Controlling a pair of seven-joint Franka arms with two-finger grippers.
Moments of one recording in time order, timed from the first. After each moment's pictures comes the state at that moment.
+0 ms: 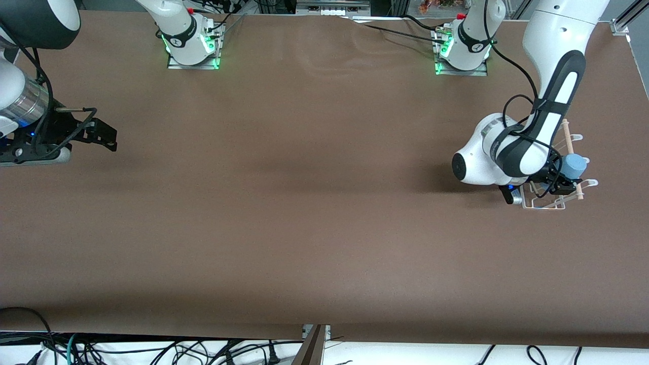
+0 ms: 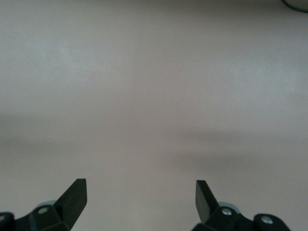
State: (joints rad) left arm 0.03 0.49 -0.25 -1.97 1.31 1.48 0.37; right arm -0.04 0.11 0.13 -1.57 -0.07 1.67 0.01
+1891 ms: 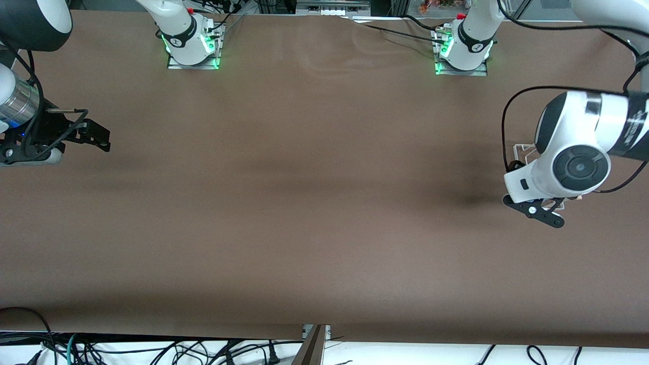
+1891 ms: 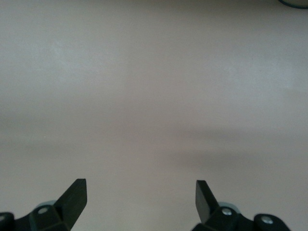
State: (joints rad) left arm 0.10 0.41 -0.31 -1.44 0.42 1.54 0.25; right arm -0.05 0.11 0.12 -1.57 -0.07 1.67 0.00
